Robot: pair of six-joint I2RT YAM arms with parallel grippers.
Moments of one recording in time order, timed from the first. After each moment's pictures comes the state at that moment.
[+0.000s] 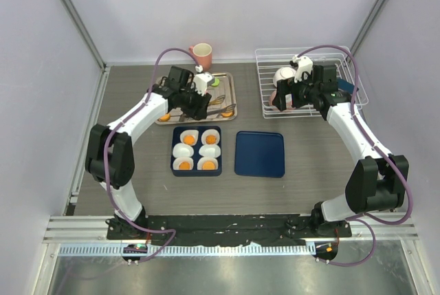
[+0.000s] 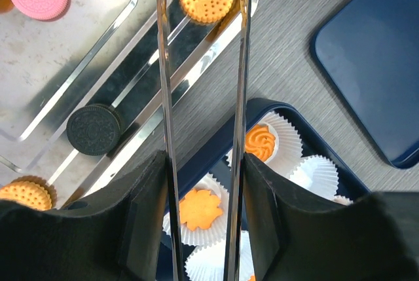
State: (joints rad) left arm -0.39 1.78 1.42 -0.53 0.35 0.22; right arm 0.10 1.46 1.21 -0.39 -0.37 -0.13
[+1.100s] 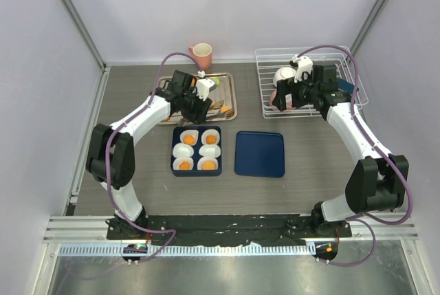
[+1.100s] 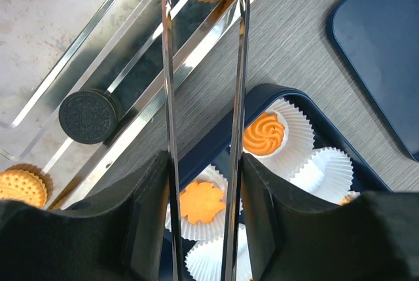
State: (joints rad) left arm -0.42 1.78 1.38 -0.53 0.28 0.25; right arm 0.10 1.46 1.21 -0.39 -0.37 -0.13
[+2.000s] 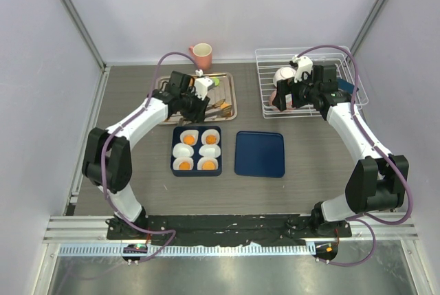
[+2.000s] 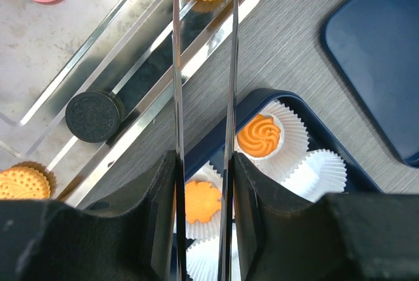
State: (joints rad) left arm -0.42 1.75 1.34 -0.49 0.28 0.23; right arm 0.10 1.46 1.21 -0.39 -0.37 -0.14
